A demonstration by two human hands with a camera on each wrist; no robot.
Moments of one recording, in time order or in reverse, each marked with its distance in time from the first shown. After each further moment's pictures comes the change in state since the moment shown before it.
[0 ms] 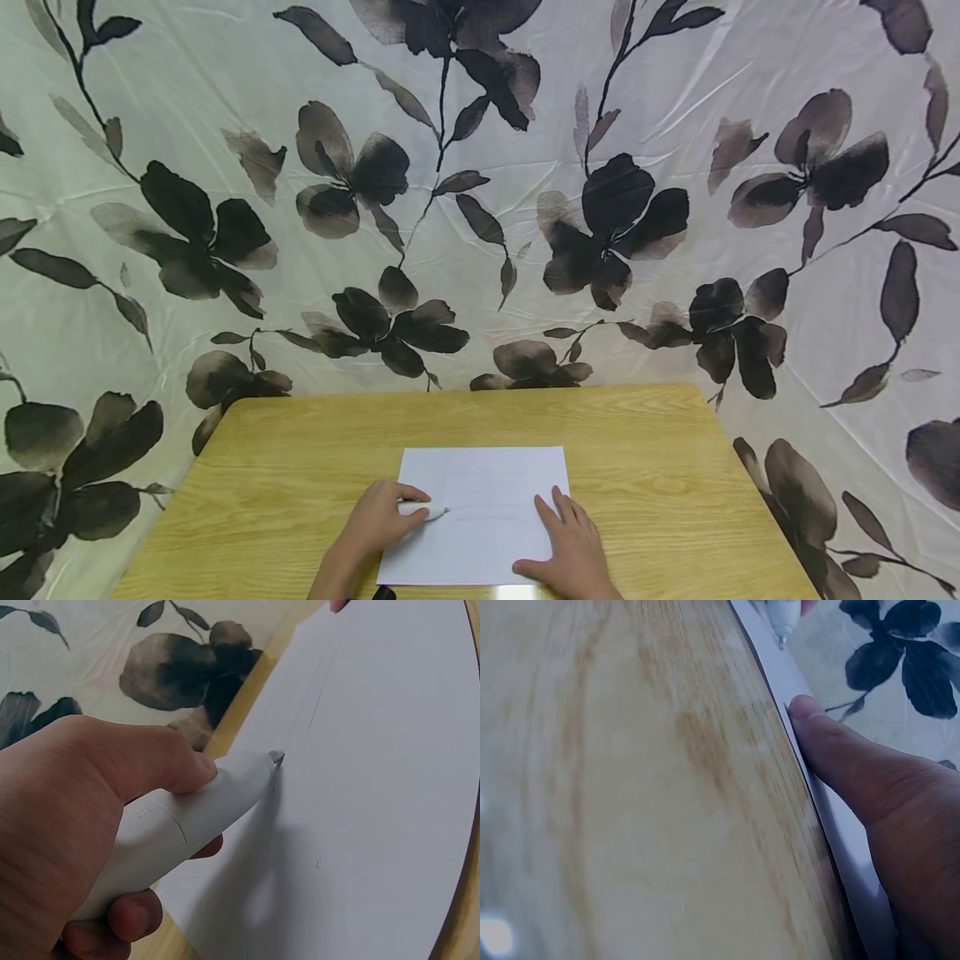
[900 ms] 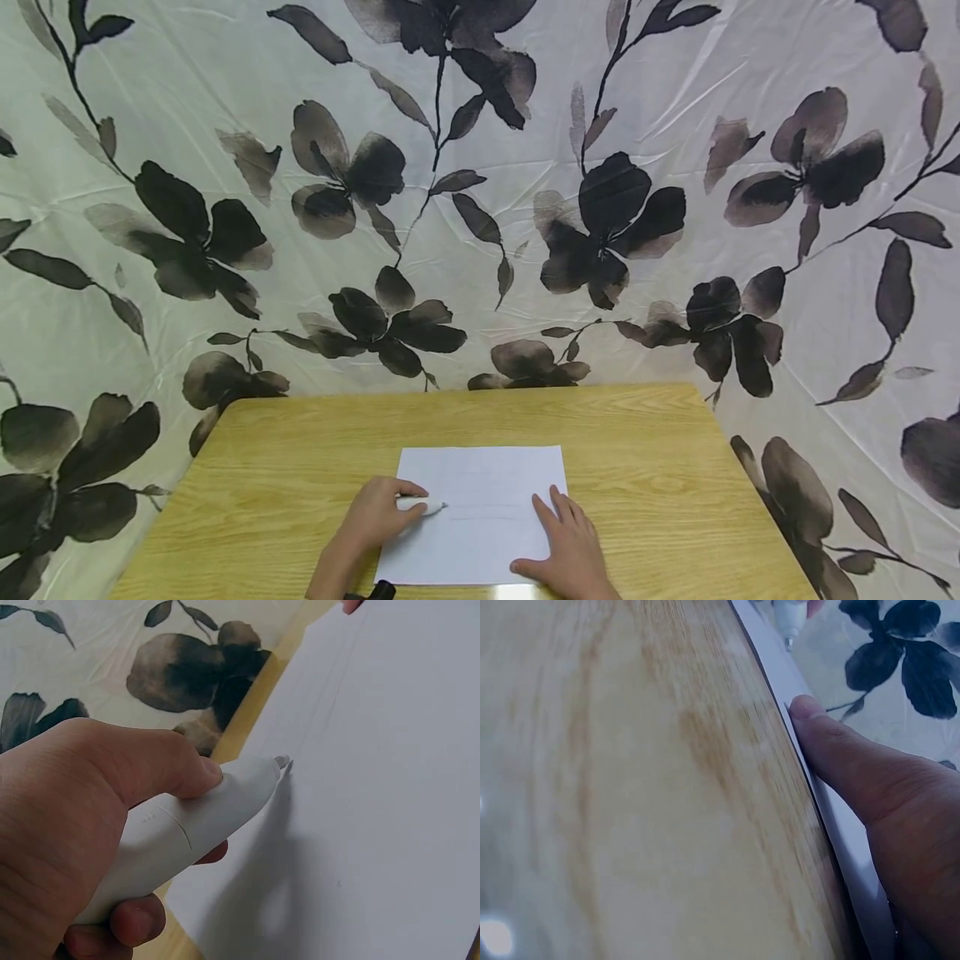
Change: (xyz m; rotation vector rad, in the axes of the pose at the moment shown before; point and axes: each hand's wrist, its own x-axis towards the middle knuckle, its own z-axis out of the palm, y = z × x) left_hand 0.004 0.002 0.000 0.006 -0.020 -0.033; right_hand 0.001 0.001 0.002 -0.020 -0.018 0.030
